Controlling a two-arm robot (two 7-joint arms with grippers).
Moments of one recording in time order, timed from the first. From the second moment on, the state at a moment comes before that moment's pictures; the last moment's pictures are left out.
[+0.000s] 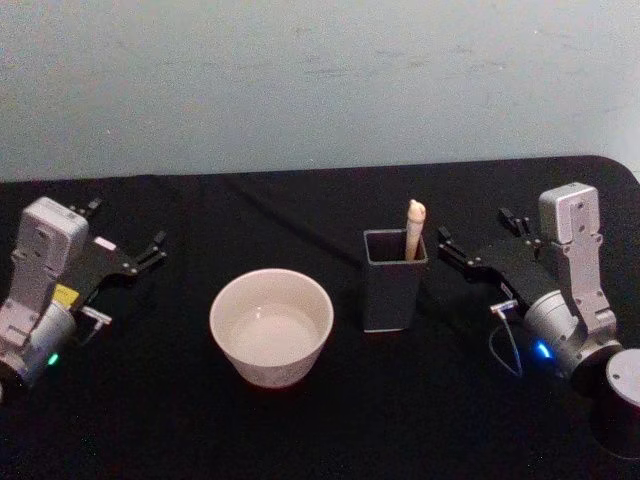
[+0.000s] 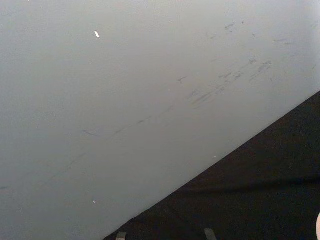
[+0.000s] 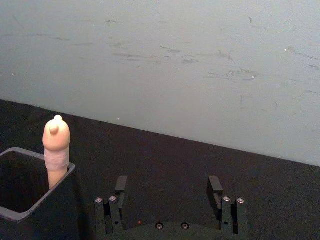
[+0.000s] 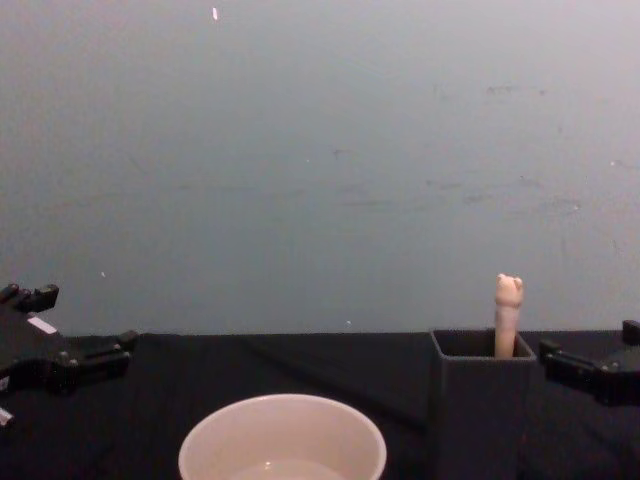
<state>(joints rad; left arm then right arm) -0.20 0.60 0.45 -1.41 -0.25 -0.12 0.03 0.14 0.25 -0.20 -1.39 0.15 -0.01 0.13</state>
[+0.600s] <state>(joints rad) -0.20 0.60 0.45 -1.41 -0.25 -0.12 0.03 0.14 0.25 -0.20 -1.40 0.15 -0.01 0.13</state>
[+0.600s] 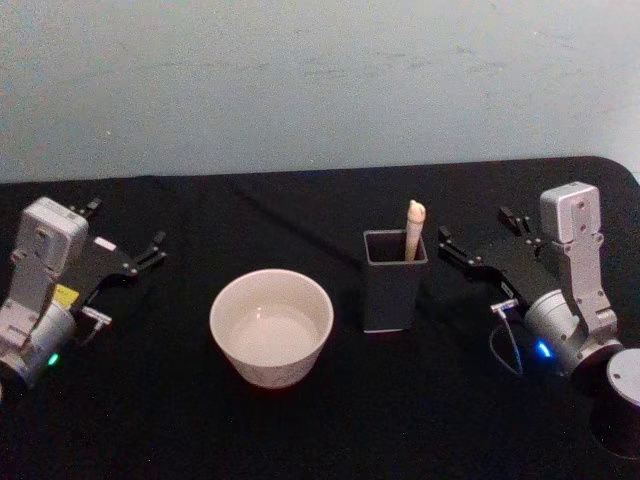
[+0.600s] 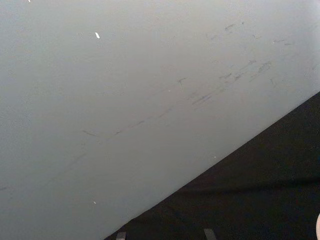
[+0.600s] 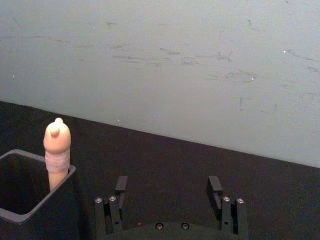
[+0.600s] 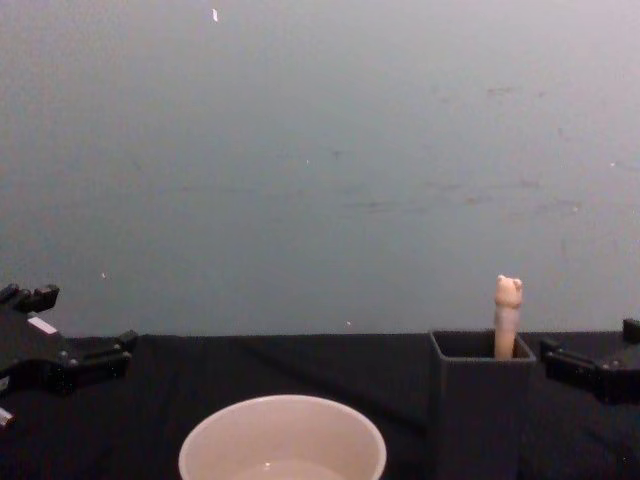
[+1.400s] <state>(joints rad) -0.20 0.60 0.45 -1.41 -0.25 -0.12 0.03 0.14 0.25 -0.20 -1.40 0.15 -0.01 0.13</state>
